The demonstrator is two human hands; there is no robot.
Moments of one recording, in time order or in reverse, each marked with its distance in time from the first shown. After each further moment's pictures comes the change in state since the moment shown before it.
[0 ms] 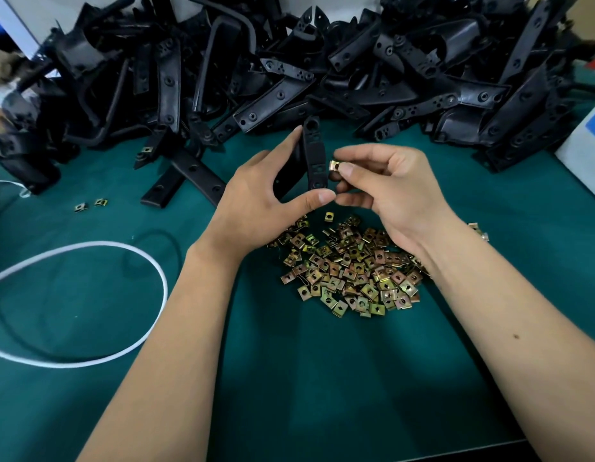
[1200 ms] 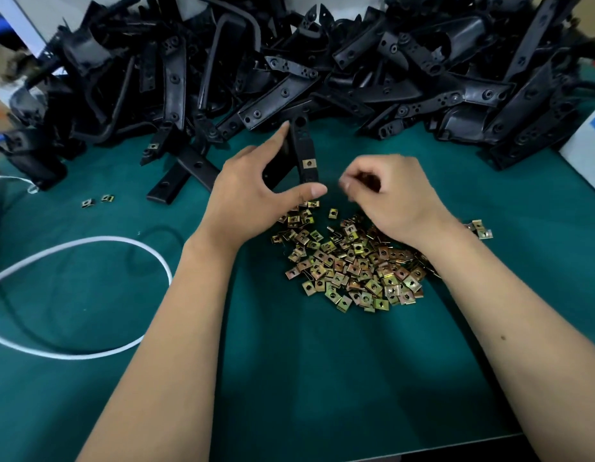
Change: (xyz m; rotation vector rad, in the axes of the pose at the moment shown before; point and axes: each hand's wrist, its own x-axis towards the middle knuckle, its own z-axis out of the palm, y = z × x) left_hand 0.000 -0.009 -0.009 0.050 0.069 -0.103; right_hand 0.002 0.004 -0.010 -0.938 -0.072 -0.302
